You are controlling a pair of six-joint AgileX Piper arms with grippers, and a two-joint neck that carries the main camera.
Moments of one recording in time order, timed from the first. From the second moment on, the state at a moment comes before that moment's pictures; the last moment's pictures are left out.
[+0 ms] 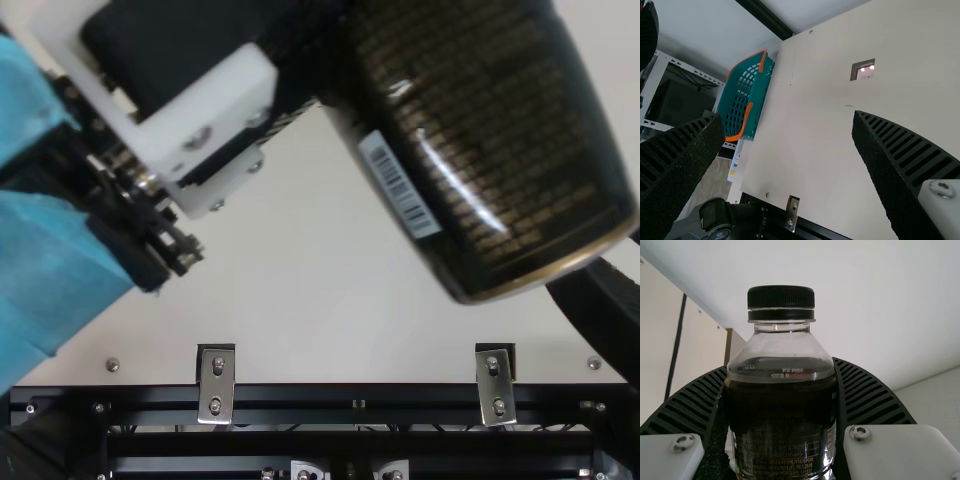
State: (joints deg) left arm -33.2 63.0 -71.7 -42.0 27.6 -48.7; right arm -7.1 40.3 -57.1 46.0 70.0 -0.5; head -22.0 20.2
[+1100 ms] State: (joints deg) left arm -35.6 64.2 -72.8 -40.3 25.8 -50.1; right arm -7.1 40.3 -57.1 46.0 70.0 -0.5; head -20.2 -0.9
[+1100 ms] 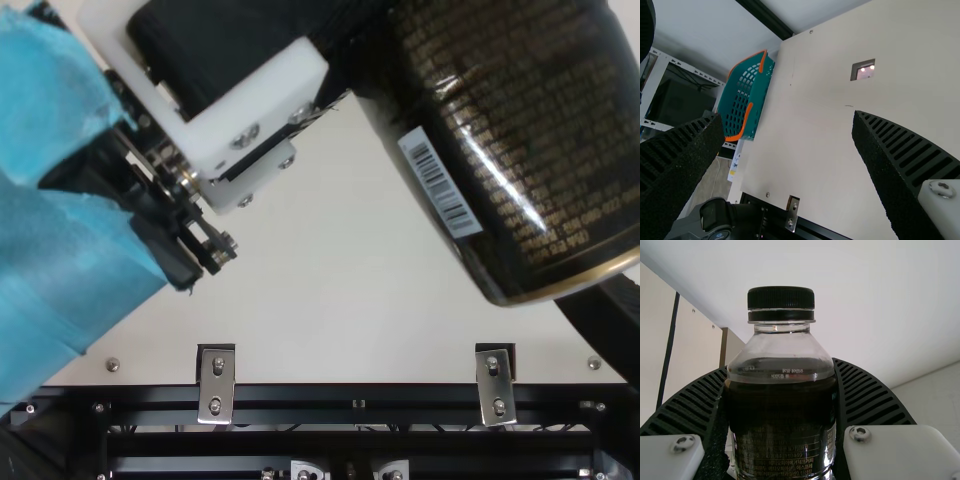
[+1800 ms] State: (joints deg) left arm -35.6 64.2 -72.8 -40.3 25.8 -50.1; right arm -7.1 40.3 -57.1 46.0 70.0 -0.5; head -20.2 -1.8
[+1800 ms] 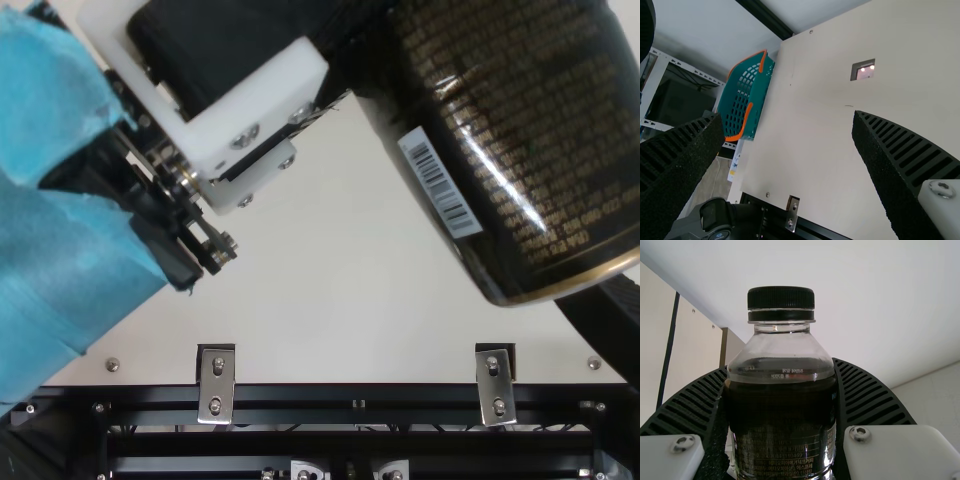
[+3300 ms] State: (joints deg) left arm -42.1 77.1 -81.1 -27.3 19.4 -55.1; right arm -7.1 40.3 -57.1 46.0 70.0 -0.5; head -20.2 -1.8
